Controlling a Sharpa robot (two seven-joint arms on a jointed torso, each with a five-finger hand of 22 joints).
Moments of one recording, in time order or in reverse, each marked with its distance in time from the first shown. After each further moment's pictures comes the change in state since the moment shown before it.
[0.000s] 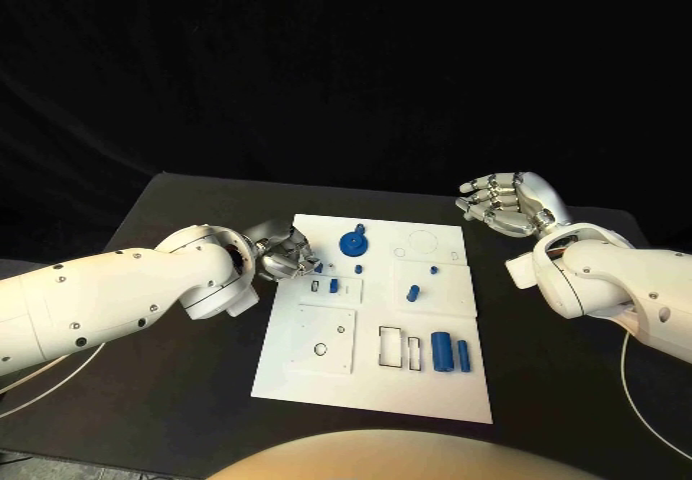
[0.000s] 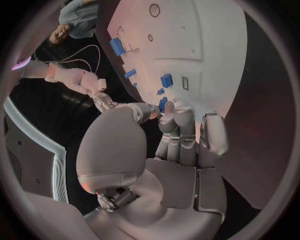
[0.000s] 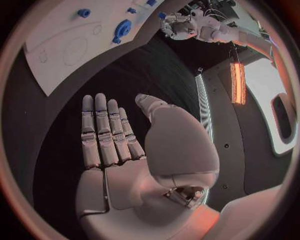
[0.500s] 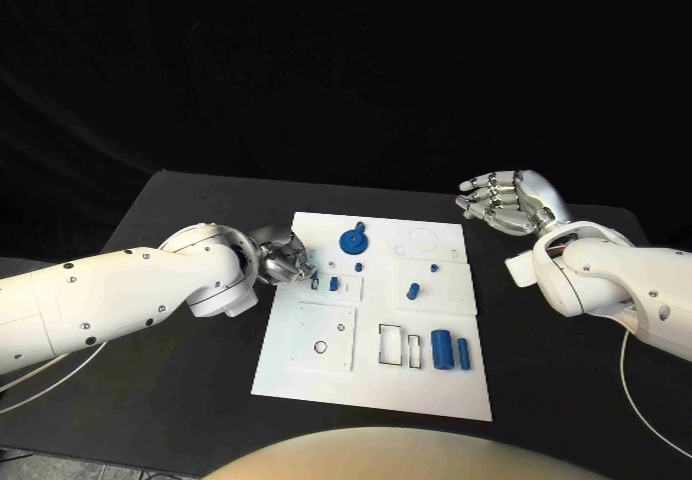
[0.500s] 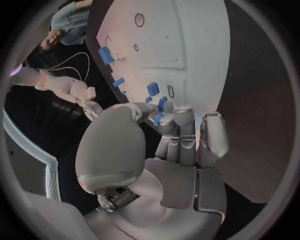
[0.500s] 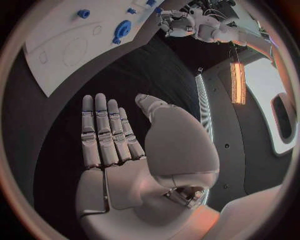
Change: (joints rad) left arm -0.002 0.019 0.000 -0.009 -0.070 0.052 -0.121; left_hand -0.014 -0.014 0.006 0.005 0.000 0.014 -0.007 0.005 0.054 0.011 -0.003 0.005 0.009 0.003 -0.003 0.000 0.000 0.000 0.003 -0.004 0.008 0.011; right arm -0.001 0.002 0.000 0.000 0.001 0.001 -0.001; right_hand 0.000 0.000 0.000 0.000 0.000 0.000 0.000 0.000 0.000 0.000 0.000 0.000 0.000 0.000 0.000 0.000 0.000 0.000 0.000 0.000 0.000 0.000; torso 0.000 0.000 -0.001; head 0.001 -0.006
